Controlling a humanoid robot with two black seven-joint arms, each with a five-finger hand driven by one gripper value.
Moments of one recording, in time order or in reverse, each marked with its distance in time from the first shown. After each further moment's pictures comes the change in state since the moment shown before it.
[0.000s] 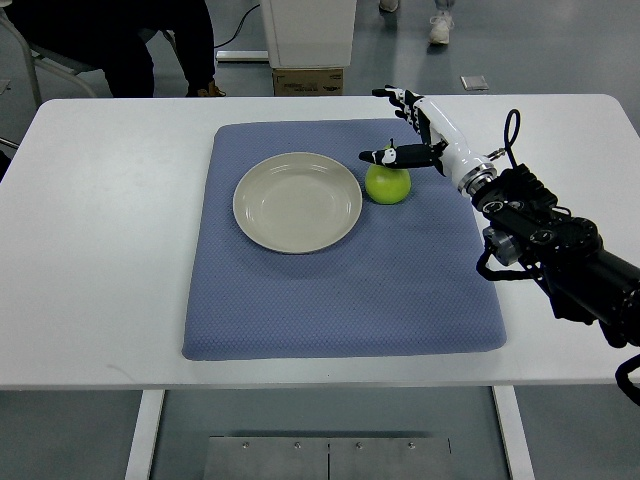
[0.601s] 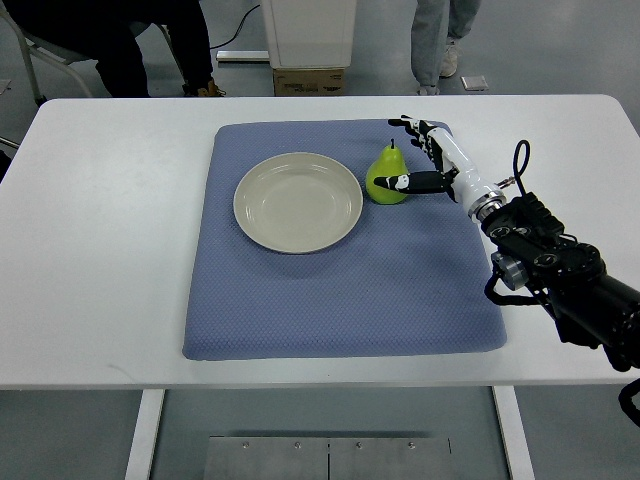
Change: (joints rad) left arm 0.000 0.000 0.000 0.000 0.000 0.000 0.000; right arm -0.077 0.000 -0.003 -0.035 0.000 -0.016 0.004
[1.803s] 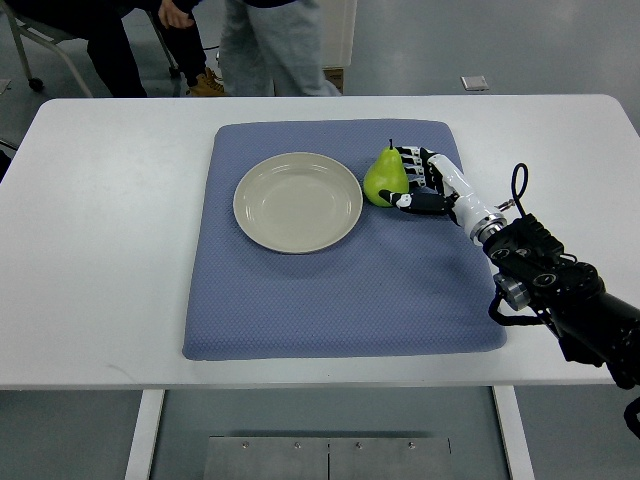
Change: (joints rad) left arm 0.000 0.000 0.000 0.000 0.001 0.000 0.000; right arm -0.045 0.000 -0.051 -0.001 -0.001 -0.003 -0.009
